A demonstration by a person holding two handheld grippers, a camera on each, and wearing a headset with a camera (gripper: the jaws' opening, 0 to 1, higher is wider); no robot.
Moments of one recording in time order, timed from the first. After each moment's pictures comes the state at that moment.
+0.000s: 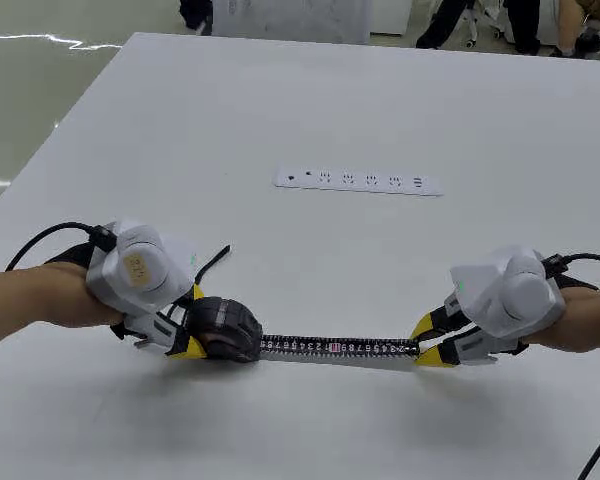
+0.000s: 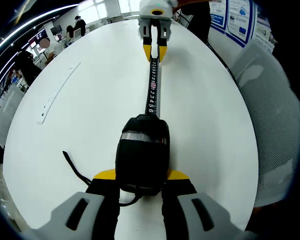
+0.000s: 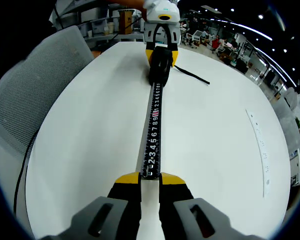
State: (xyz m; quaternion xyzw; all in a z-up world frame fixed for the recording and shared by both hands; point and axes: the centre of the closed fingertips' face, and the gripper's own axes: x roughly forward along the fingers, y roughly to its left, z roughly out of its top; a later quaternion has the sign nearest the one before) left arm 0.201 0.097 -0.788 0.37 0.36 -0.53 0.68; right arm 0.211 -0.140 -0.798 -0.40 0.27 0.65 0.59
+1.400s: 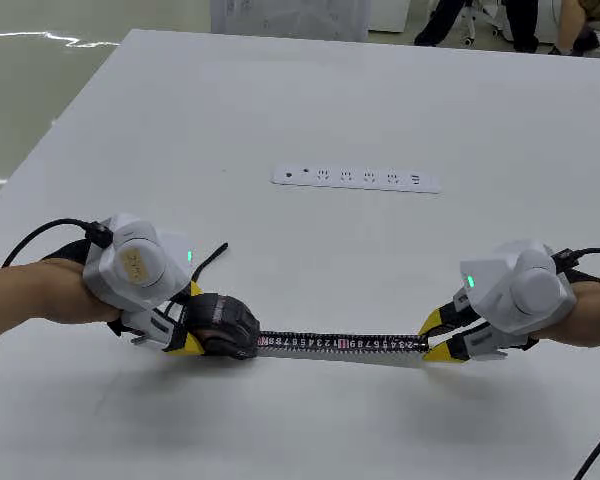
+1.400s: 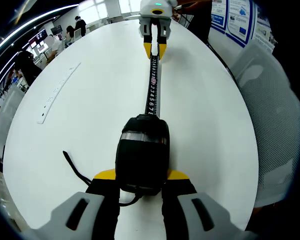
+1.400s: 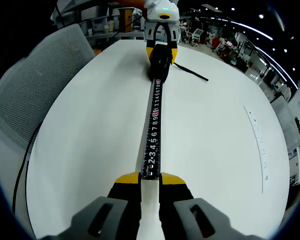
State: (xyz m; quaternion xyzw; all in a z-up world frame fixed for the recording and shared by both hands) left arm 0.203 0.098 -0.790 0.36 0.36 -0.53 0.68; right arm 0.212 -0.155 -0.796 -0.41 0.28 0.64 0.58
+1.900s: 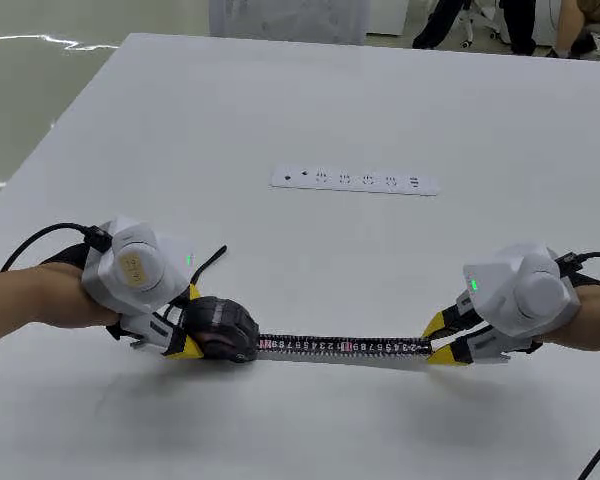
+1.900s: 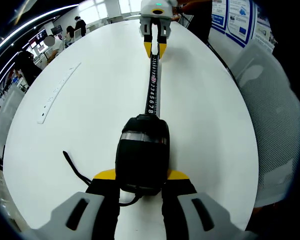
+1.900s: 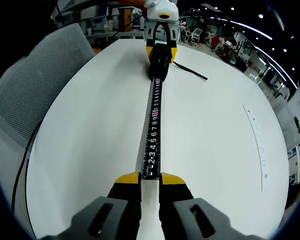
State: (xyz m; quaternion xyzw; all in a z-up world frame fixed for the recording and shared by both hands) left arm 0.202 0.098 -0.789 0.36 0.36 -0.53 0.68; right arm 0.213 -0.160 -0.795 -0.41 0.28 0.64 0.59
